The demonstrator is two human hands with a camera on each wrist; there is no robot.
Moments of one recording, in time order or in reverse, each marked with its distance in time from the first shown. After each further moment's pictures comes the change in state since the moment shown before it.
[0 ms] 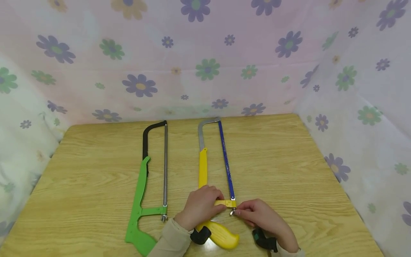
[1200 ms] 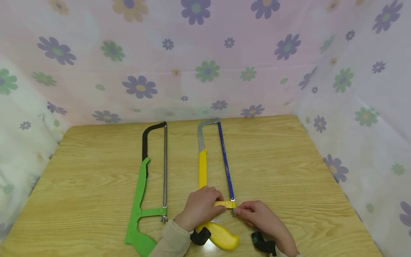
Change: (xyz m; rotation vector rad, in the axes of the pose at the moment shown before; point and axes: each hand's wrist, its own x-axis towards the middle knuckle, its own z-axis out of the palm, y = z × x) left_hand -0.001 0.000 -0.002 -0.026 0.000 0.006; right_hand -0.002 0.002 0.005 0.026 0.081 0.053
